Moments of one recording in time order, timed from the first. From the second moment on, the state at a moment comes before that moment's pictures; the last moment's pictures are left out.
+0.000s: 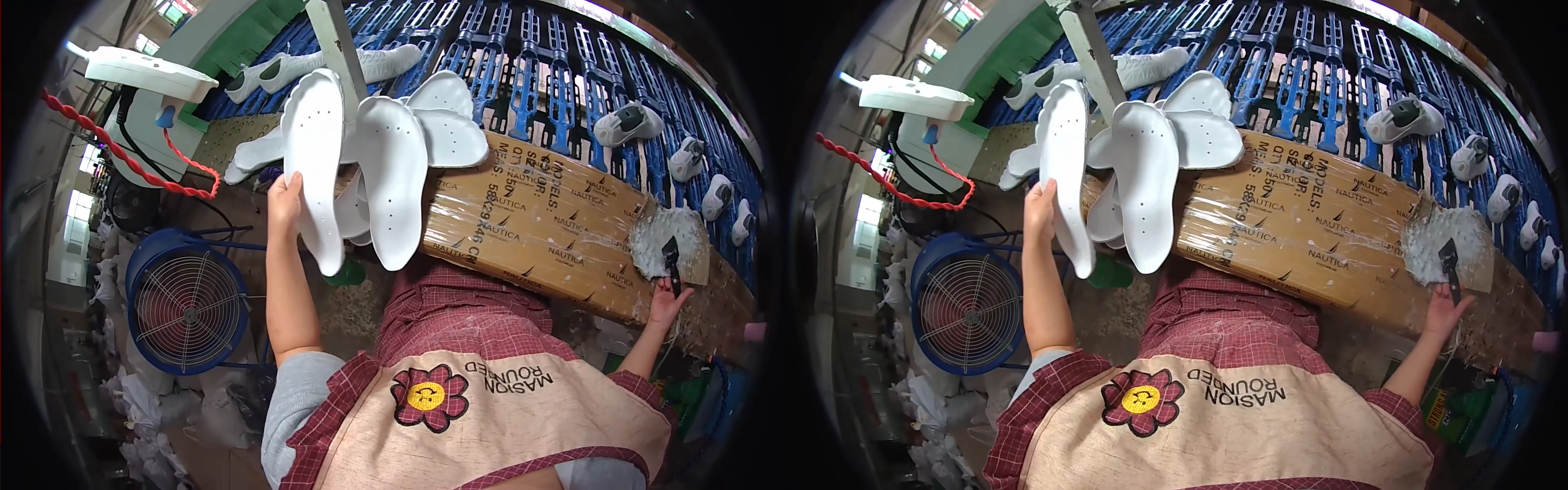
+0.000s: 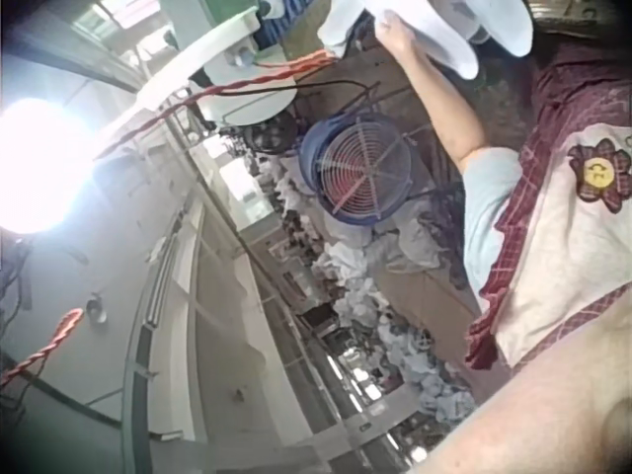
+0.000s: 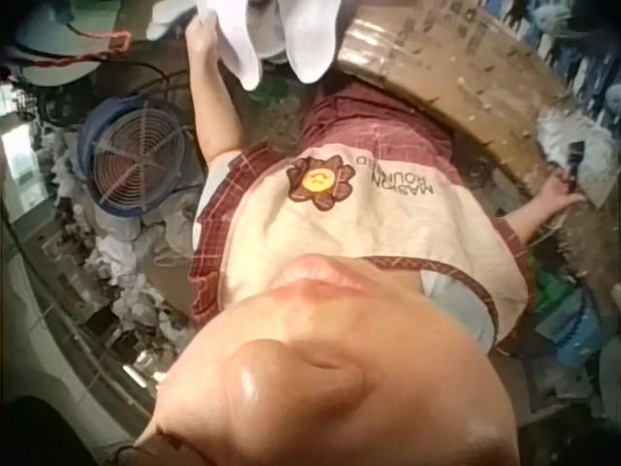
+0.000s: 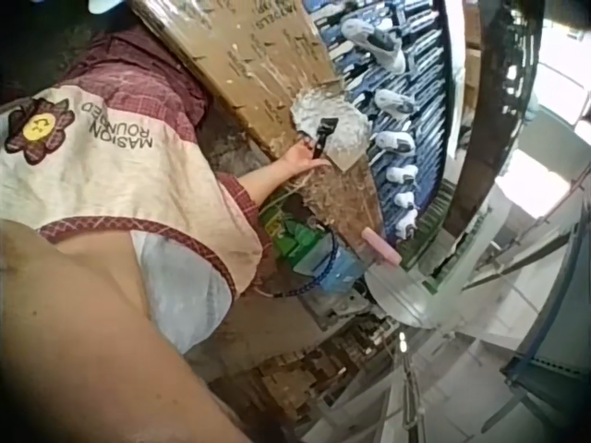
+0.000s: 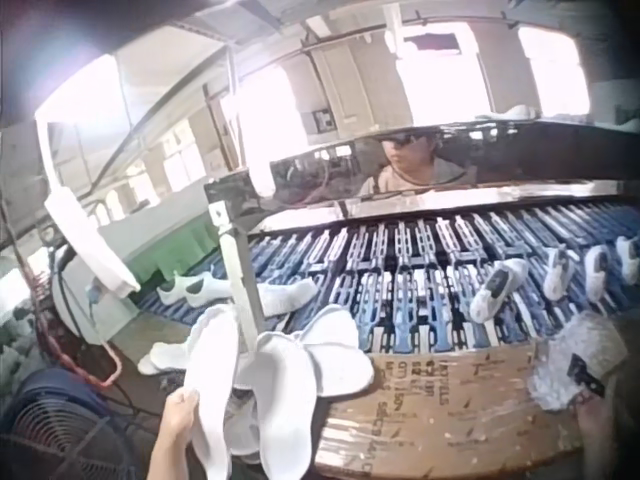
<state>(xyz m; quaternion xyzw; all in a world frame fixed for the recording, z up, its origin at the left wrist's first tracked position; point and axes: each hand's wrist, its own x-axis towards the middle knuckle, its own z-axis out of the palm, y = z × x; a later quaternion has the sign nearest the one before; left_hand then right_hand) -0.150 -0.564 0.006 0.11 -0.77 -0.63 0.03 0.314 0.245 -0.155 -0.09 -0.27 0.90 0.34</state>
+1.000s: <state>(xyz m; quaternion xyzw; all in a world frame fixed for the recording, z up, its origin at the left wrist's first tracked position) -0.169 -0.405 -0.022 -0.05 -1.00 -0.05 0.04 0.305 0.263 -0.156 -0.11 -0.26 0.87 0.41</state>
